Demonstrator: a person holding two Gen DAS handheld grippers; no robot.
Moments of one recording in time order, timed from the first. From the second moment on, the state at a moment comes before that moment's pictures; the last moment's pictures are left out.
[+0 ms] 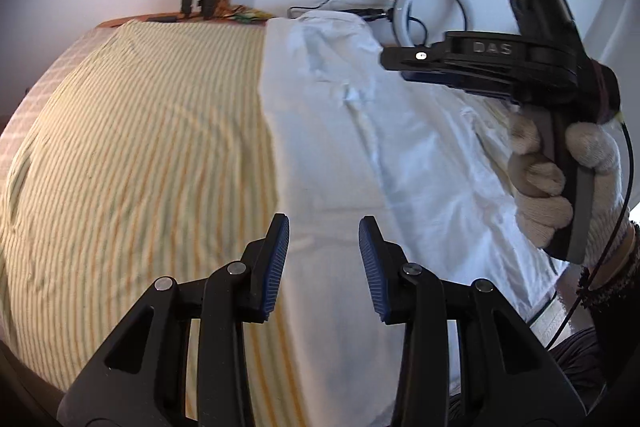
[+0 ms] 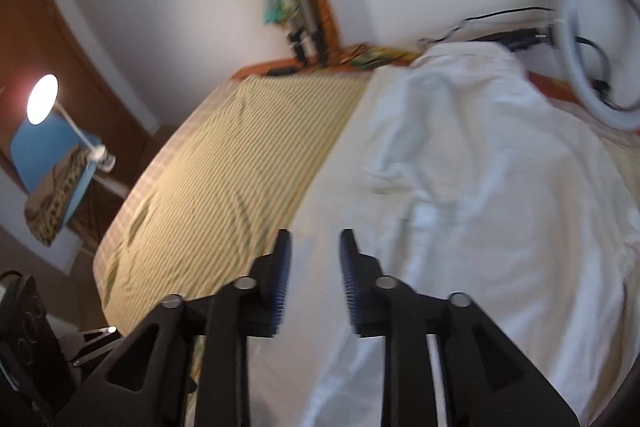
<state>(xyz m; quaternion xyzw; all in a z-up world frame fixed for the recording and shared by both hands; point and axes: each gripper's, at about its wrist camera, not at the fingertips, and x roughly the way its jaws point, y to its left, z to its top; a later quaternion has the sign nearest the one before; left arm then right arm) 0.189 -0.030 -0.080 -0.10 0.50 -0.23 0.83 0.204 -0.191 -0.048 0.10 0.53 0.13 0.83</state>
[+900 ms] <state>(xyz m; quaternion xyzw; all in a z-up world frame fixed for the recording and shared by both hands) 0.168 -0.156 -0.076 -0.07 0.51 -0.33 0.80 0.037 -0.484 -0.030 0.19 0.52 -0.13 0.82</state>
